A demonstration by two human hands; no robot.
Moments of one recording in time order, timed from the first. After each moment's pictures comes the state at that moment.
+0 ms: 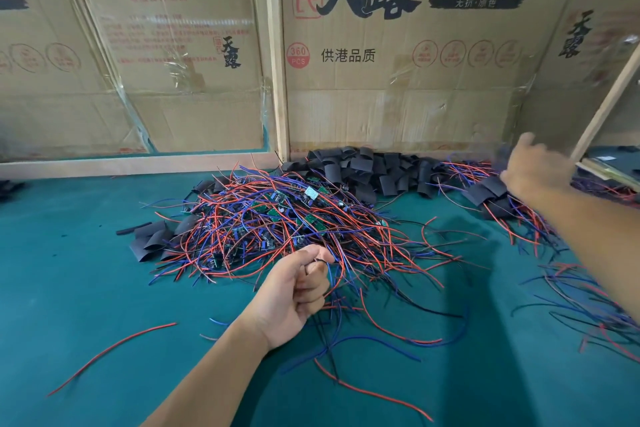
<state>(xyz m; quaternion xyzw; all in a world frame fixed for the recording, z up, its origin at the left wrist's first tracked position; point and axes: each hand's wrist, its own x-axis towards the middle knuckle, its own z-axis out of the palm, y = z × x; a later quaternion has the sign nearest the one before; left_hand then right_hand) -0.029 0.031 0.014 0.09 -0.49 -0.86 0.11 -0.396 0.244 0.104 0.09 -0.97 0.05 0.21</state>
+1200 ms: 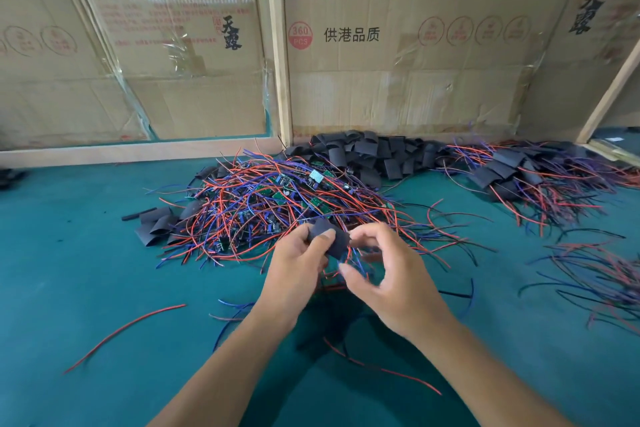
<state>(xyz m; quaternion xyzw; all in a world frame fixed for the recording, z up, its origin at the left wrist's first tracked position) -0.031 0.041 0.011 0.19 -0.66 -0.67 0.27 -0.110 0.184 0.020 0.48 -0.73 0.49 0.02</state>
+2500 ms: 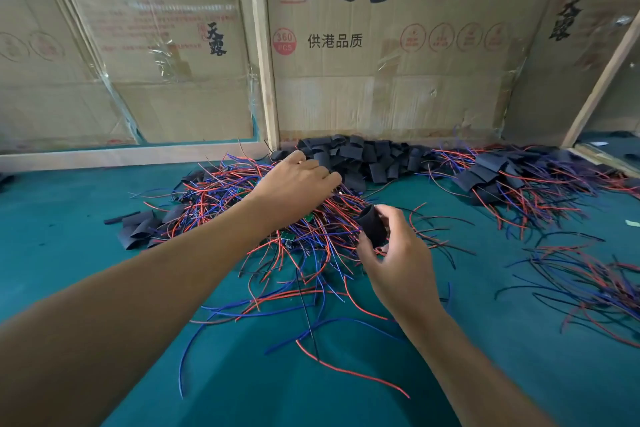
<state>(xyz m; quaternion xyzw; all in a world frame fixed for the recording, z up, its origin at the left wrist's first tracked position) -0.116 -0.017 0.086 -0.07 -0.94 0.28 0.20 -0.148 0.189 0.008 0.35 -0.79 0.48 0.16</state>
